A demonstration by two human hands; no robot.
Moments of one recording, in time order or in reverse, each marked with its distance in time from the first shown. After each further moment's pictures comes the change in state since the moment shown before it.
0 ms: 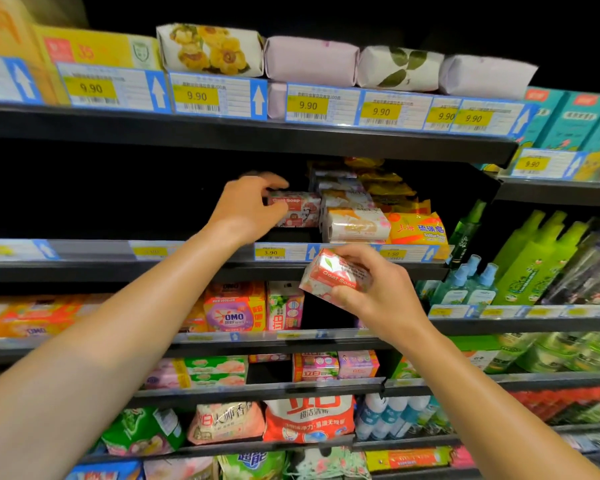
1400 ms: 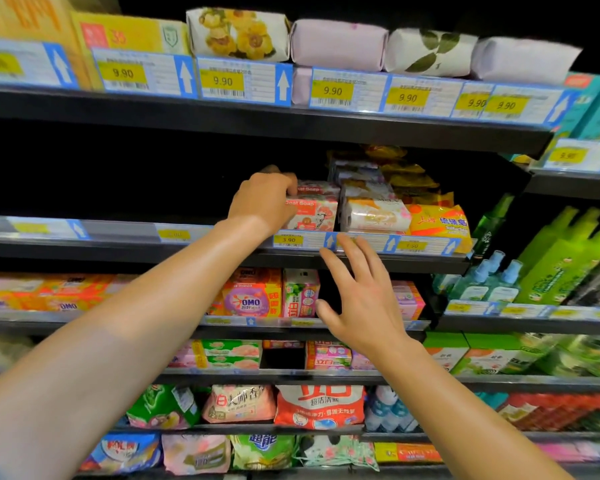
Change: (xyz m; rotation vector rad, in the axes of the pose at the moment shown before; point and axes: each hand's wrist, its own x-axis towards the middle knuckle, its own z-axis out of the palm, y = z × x) left_hand 0.002 -0.014 0.015 0.357 0.002 -0.066; right_hand -0.009 0.014 0.058 -0.689 0.048 -0.196
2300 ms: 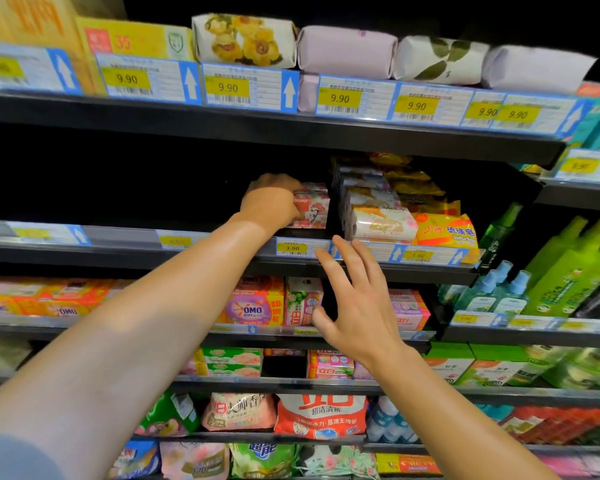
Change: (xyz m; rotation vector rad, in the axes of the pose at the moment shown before) left_hand 0.041 0.008 0.006 0.222 -0.265 -0.150; right_hand 0.009 -0.007 0.006 0.118 0.037 -0.026
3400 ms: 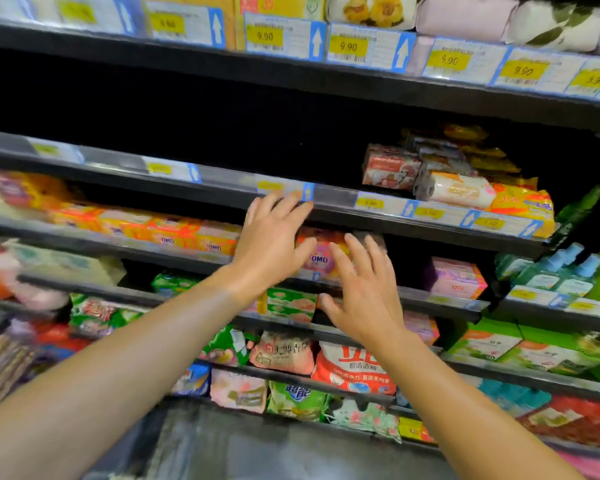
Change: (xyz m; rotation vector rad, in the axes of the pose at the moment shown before) left_hand -0.189 -0.115 0.047 -0.077 0.292 0.160; right_hand -0.040 -0.095 0.023 -0.065 -0.194 -0.057
